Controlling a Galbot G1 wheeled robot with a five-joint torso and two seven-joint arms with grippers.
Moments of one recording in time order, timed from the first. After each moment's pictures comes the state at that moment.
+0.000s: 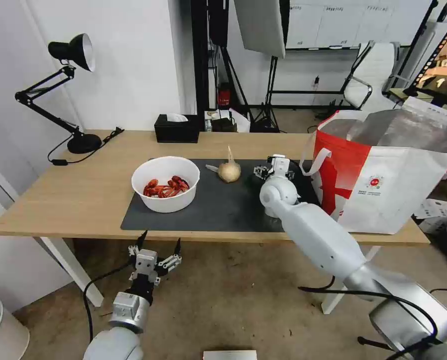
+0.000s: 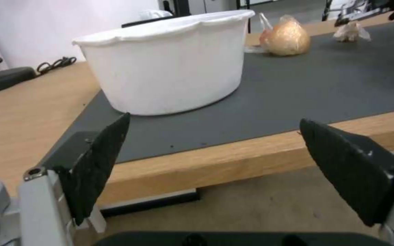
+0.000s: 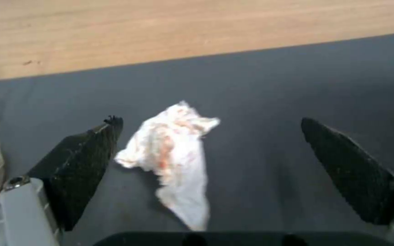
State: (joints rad) left arm 1.56 -1.12 -0.33 -2.07 -0.14 -0.03 -0.24; right arm -0.30 1.29 -0.23 1.14 0.96 -0.38 0.76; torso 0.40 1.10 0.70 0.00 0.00
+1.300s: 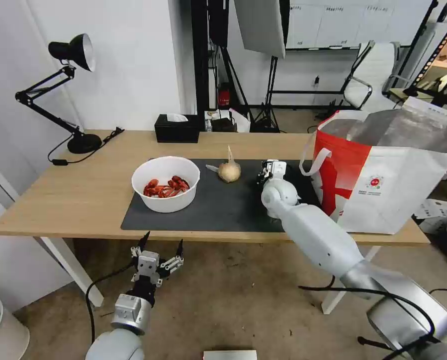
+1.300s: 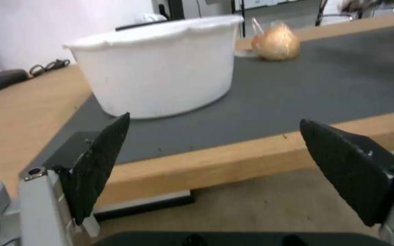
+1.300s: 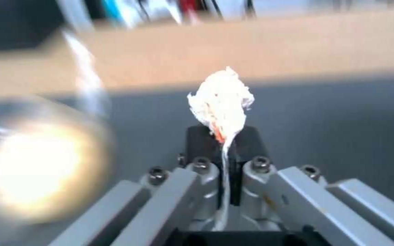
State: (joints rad) left arm 1.56 -1.11 -0.31 -2.07 -0.14 -0.05 -0.24; right arm -0.41 1.15 -0.24 1.43 0.94 -0.31 0.64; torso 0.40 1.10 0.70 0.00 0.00
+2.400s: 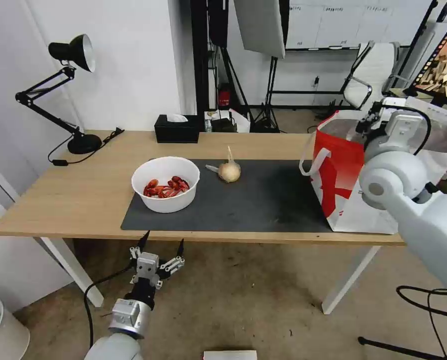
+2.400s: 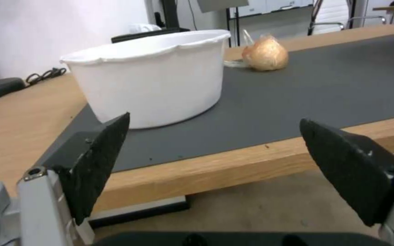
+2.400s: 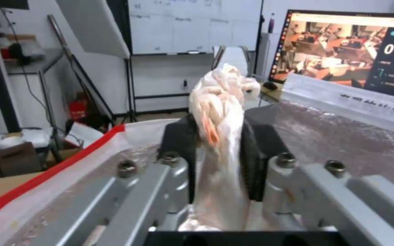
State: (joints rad) left arm 1.59 -1.12 -0.31 -2.10 -0.12 -0.07 -0.24; right arm -0.46 0.67 0.04 1.91 1.06 -0.43 0.97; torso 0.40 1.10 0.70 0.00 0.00
